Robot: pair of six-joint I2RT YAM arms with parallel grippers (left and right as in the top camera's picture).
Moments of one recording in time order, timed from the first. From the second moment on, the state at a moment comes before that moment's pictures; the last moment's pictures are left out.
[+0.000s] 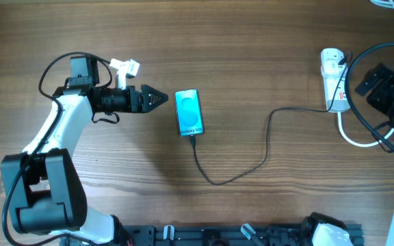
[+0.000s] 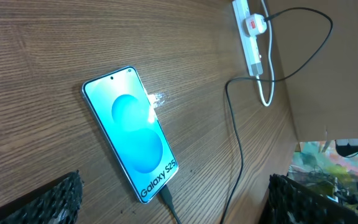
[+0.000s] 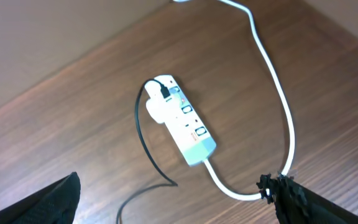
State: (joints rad) left arm 0.09 1.71 1.06 -0.58 0.97 0.10; right arm -0.34 1.12 1.32 -0.93 0.03 0.26
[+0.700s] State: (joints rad) left arm 0.09 1.71 1.06 -0.58 0.97 0.10; right arm -0.31 1.09 1.25 -0.92 0.03 0.26
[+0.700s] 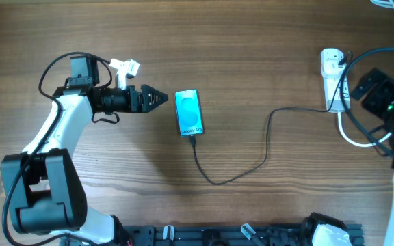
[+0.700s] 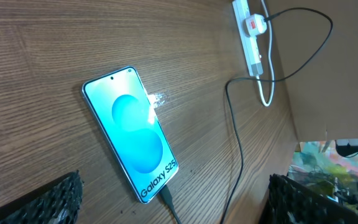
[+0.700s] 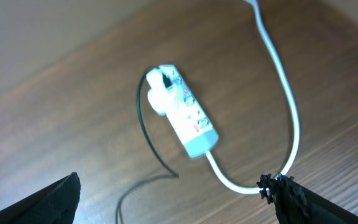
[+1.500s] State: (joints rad) left arm 0.09 1.71 1.06 -0.58 0.97 0.10; right arm -0.30 0.93 0.26 -0.47 0.07 0.29
